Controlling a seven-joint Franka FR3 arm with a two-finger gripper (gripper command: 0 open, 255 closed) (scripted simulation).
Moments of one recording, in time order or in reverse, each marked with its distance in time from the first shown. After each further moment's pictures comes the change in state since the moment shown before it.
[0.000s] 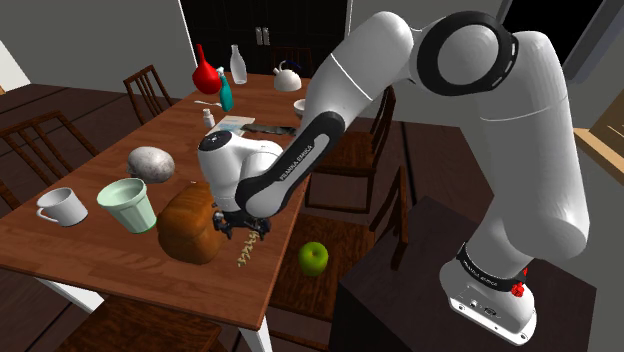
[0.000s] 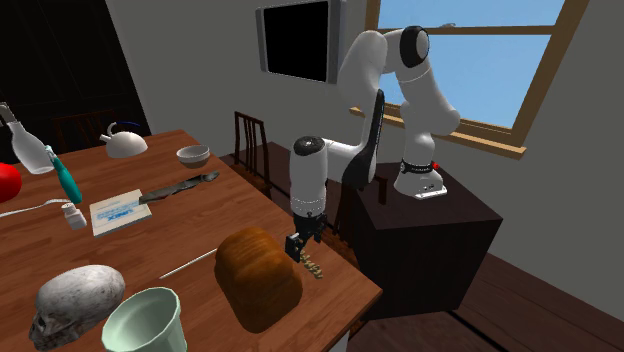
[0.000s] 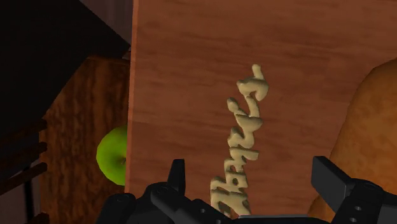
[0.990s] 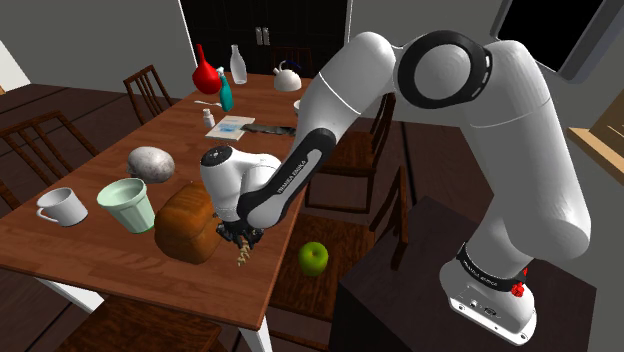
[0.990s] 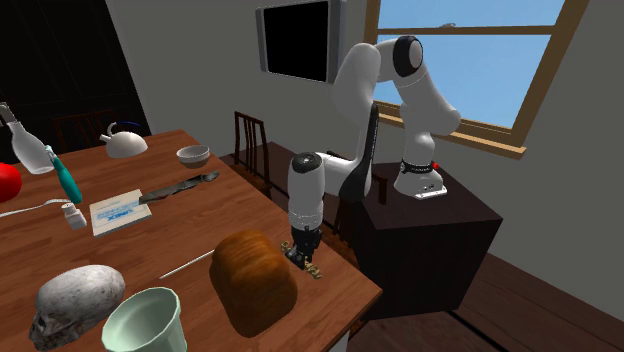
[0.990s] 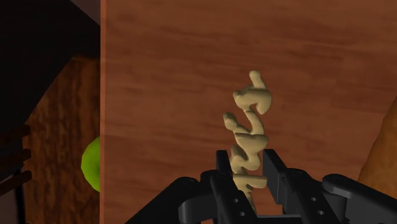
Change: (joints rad) arm 0.033 0.092 -0.039 0.044 -0.045 0.052 0.032
